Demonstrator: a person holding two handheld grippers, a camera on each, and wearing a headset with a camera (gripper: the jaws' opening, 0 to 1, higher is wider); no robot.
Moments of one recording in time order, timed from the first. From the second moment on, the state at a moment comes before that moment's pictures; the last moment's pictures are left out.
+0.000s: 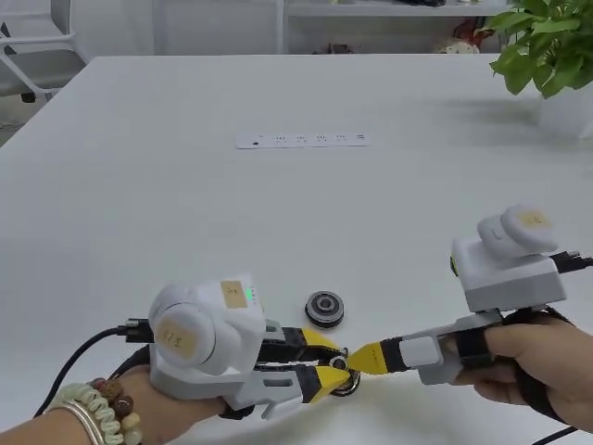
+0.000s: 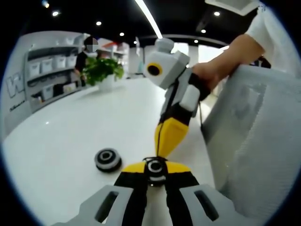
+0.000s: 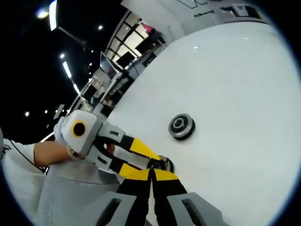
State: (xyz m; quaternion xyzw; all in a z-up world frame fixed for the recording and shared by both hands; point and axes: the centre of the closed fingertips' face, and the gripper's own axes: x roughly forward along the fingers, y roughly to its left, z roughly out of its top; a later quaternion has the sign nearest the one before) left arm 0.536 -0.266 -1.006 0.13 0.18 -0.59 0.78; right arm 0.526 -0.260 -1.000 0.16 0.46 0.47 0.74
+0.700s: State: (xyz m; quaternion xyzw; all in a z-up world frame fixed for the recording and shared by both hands) left arm 0.536 -0.266 -1.006 0.13 0.18 -0.59 0.78; right arm 0.526 -0.259 -0.998 0.16 0.45 0.47 0.74
